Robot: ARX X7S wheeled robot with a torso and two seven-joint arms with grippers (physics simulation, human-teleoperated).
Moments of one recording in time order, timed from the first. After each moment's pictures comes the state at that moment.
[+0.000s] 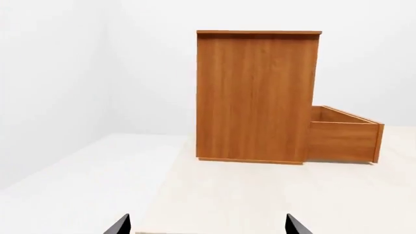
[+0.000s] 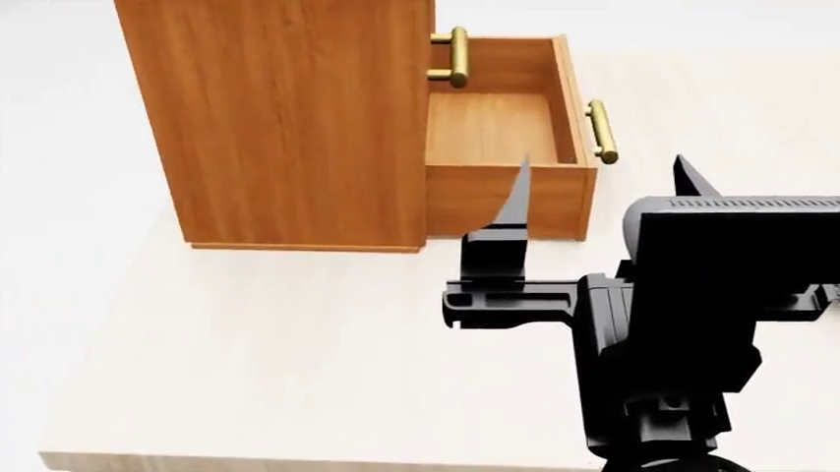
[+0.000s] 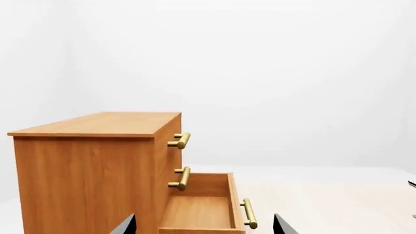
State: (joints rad) left arm 0.49 -0.22 0.12 0.41 -0.11 0.27 -0.28; right arm 0.58 0.17 0.02 -0.77 0.35 1.12 0.22
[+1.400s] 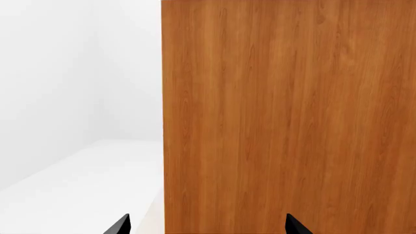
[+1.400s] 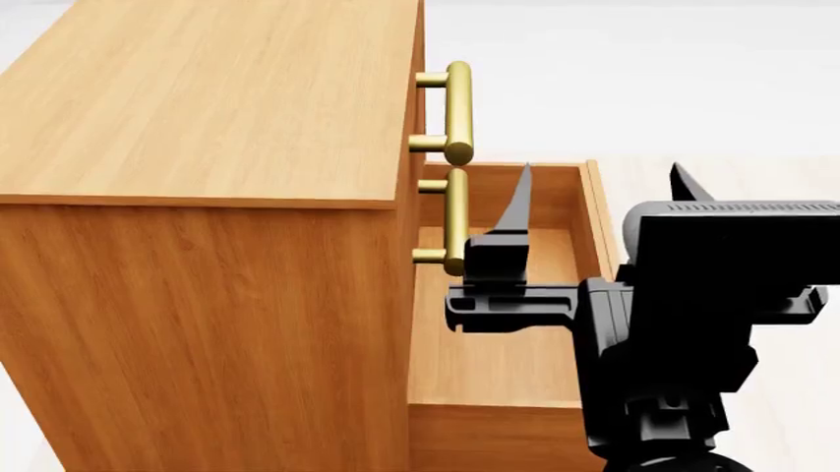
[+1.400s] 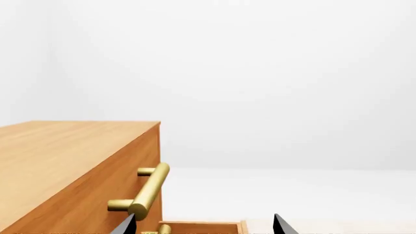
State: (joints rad) left arm 0.48 -0.25 0.15 0.40 -0.12 0.28 -0.32; right arm 0.57 0.20 0.01 -0.73 0.40 1.07 0.25
